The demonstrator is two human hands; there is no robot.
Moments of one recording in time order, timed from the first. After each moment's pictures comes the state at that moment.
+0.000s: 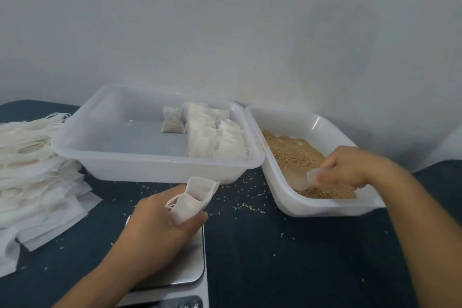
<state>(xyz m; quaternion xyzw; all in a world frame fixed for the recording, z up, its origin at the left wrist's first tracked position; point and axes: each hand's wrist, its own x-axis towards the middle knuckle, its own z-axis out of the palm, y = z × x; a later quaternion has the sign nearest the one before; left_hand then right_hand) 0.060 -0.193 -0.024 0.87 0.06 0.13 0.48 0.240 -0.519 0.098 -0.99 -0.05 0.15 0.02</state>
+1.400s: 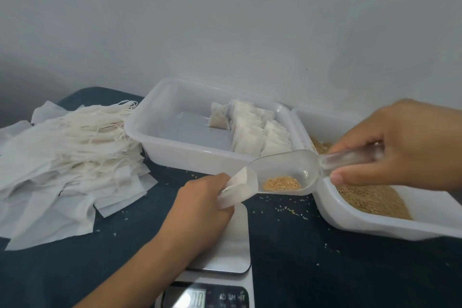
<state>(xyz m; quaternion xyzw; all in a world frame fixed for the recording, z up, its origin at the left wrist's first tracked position) 0.063 -0.180 -0.026 0.91 0.09 0.17 0.38 0.130 -0.400 0.199 -0.94 -0.32 0.11 0.03</state>
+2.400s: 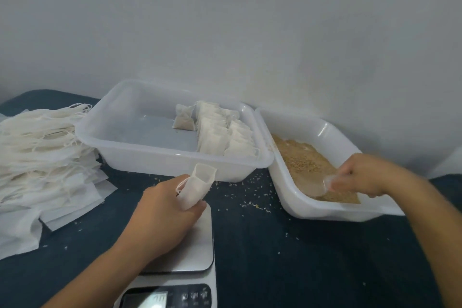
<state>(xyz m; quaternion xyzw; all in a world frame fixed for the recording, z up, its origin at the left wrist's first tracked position) 0.061 -0.185 -0.022 0.87 0.11 0.12 0.46 0.230 -0.526 0.104 -0.99 -0.03 0.13 -0.03</state>
